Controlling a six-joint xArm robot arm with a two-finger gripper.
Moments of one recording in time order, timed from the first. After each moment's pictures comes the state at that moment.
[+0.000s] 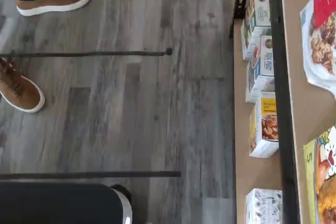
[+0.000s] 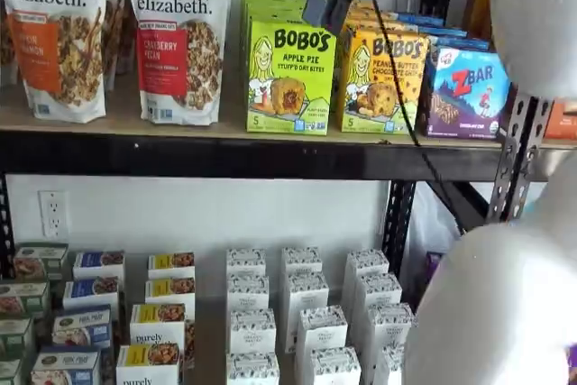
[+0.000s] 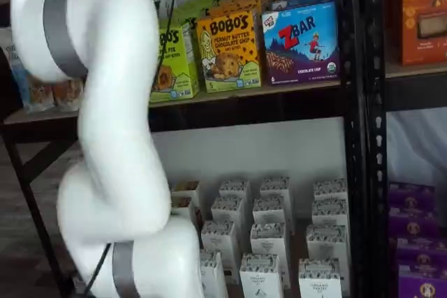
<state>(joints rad) 0.13 -0.21 -1.64 0.43 1.89 -1.33</state>
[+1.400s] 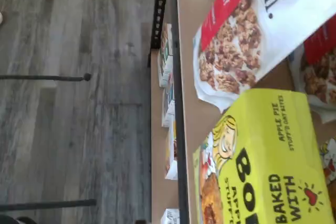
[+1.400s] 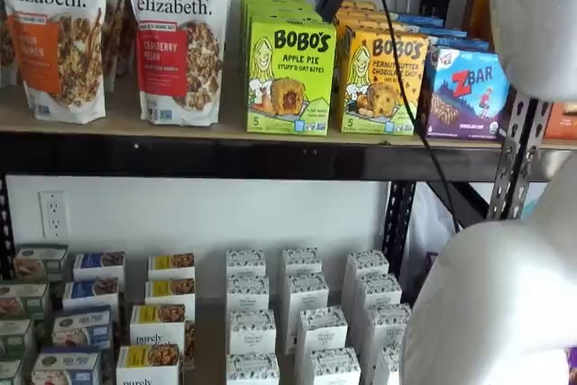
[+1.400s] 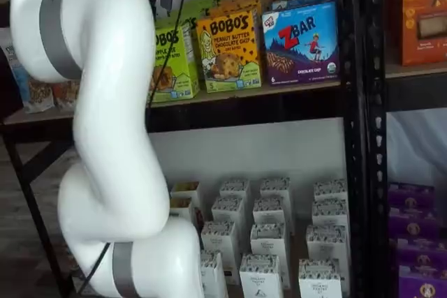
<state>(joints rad) 0.05 -0.23 -1.59 0.47 1.65 -1.41</state>
